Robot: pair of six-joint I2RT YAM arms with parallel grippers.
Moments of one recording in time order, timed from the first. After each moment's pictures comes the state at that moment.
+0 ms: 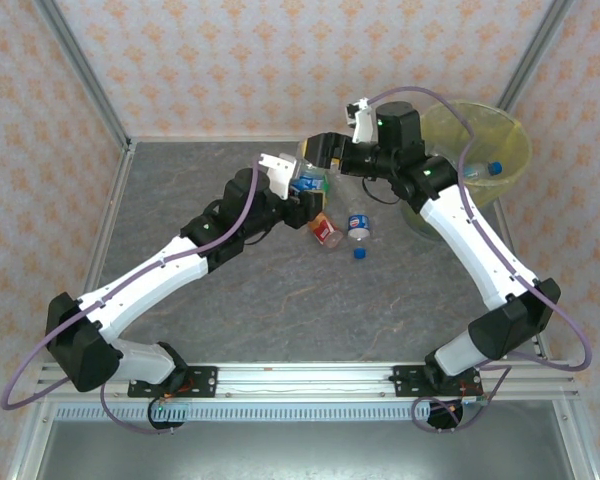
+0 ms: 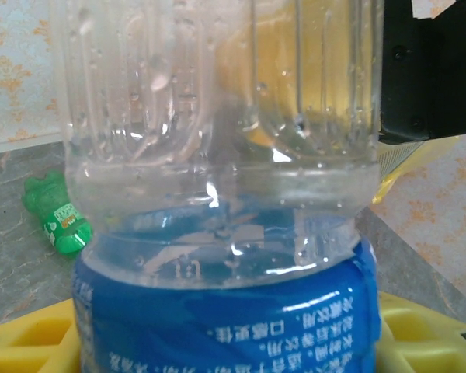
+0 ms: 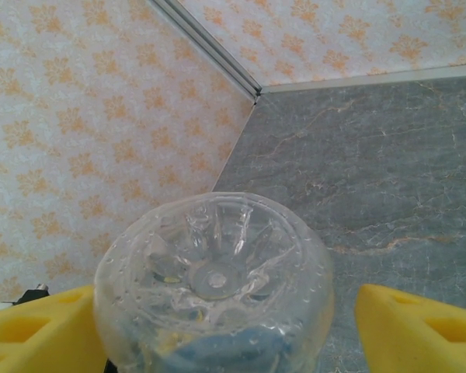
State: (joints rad) left arm -0.68 1.34 1.19 -0.15 0.04 -0.31; right arm 0.48 1.51 1.66 -0.54 -0.47 0.57
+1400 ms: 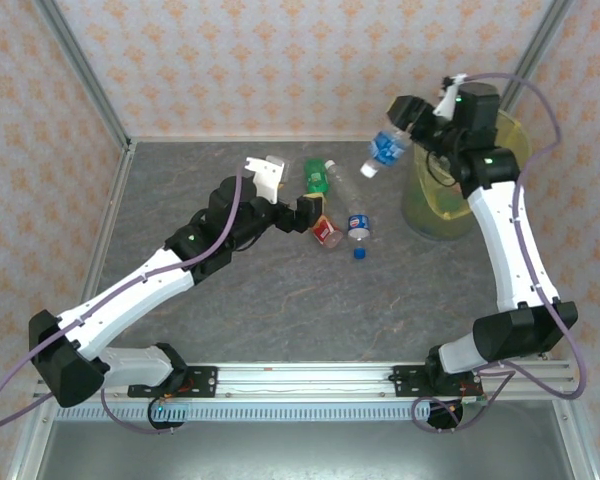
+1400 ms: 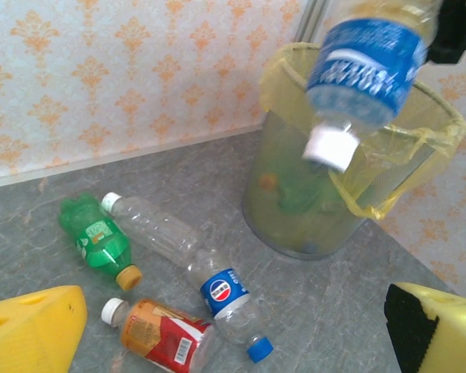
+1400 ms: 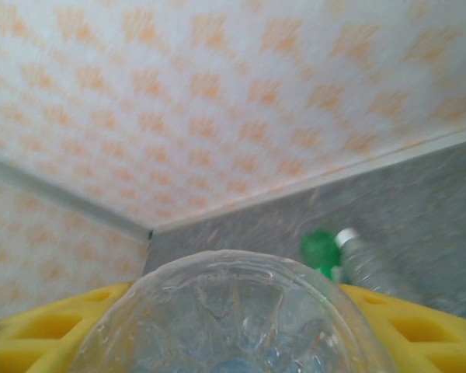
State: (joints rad) left arm -0.70 1.23 1.14 -0.16 -0.06 -0.29; right arm 0.10 1.46 1.71 -0.59 -0.30 0.64
